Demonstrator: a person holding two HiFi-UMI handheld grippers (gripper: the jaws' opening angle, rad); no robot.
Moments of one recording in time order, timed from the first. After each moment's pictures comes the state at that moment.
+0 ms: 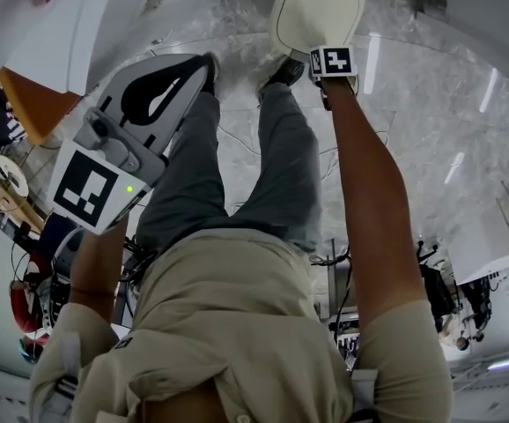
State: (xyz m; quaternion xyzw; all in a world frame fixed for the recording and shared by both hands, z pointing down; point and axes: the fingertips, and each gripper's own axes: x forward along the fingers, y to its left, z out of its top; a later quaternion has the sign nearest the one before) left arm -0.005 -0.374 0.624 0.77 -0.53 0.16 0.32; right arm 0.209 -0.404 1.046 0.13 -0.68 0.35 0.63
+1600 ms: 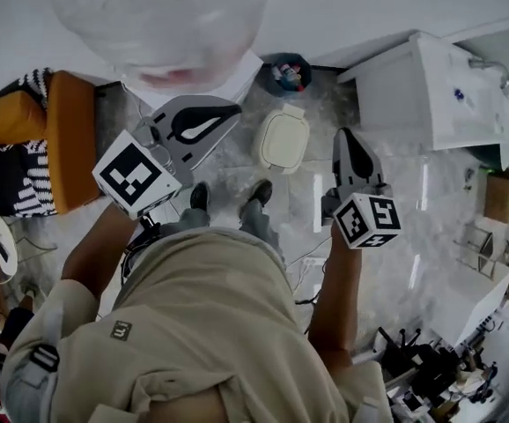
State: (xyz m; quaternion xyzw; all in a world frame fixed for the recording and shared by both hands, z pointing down) left arm -0.090 -0.334 0.303 0.85 -0.51 0.04 0.10; right arm 0.069 -0.436 0.361 0.31 -0.93 0.14 0.14
